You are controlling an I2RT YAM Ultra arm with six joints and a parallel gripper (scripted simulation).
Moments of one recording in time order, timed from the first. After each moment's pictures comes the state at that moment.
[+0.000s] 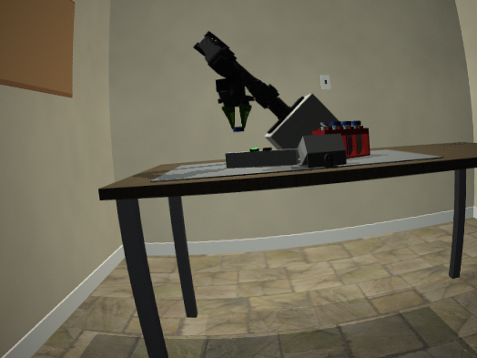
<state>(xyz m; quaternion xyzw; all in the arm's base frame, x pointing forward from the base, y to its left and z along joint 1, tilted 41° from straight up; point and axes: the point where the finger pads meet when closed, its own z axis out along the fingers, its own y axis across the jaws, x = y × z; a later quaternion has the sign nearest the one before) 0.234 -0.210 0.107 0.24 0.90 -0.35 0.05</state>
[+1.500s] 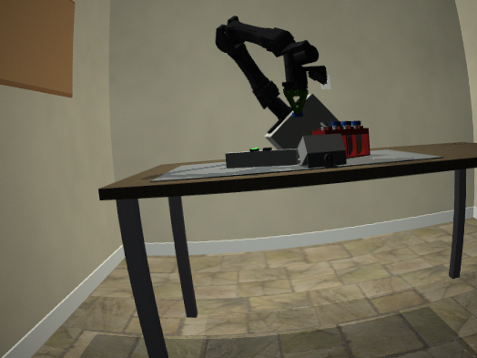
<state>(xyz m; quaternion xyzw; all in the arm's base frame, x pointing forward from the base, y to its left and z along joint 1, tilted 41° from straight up) 0.292 -0.054 0.007 -0.46 0.81 -0.28 -0.23</state>
